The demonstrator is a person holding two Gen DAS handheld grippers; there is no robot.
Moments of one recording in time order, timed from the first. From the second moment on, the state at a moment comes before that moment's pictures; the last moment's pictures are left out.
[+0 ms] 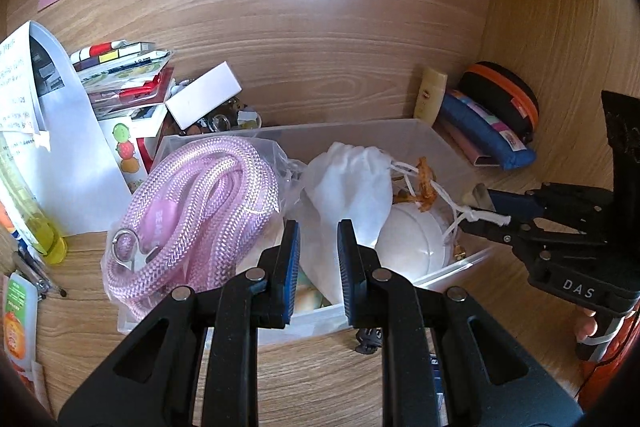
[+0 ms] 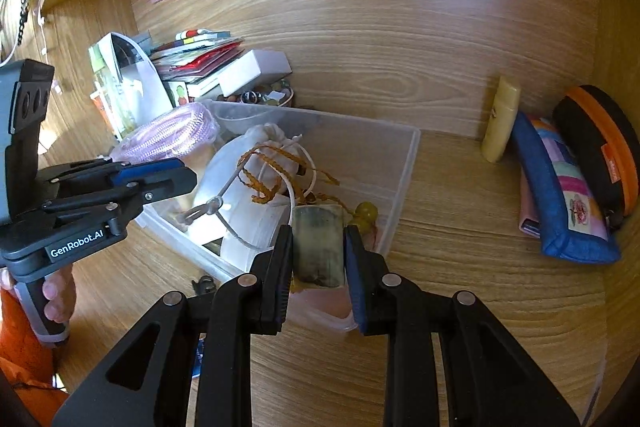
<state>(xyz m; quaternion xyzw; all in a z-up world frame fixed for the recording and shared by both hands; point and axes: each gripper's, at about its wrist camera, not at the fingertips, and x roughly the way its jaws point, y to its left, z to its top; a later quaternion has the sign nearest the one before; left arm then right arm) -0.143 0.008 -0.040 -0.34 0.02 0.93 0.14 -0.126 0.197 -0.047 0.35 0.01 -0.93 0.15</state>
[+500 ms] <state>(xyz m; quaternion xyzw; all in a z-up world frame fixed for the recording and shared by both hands) -0.132 0.013 -0.029 -0.32 0.03 0.94 0.14 -0.120 0.192 -0.045 0.34 0.02 -0.93 0.16</state>
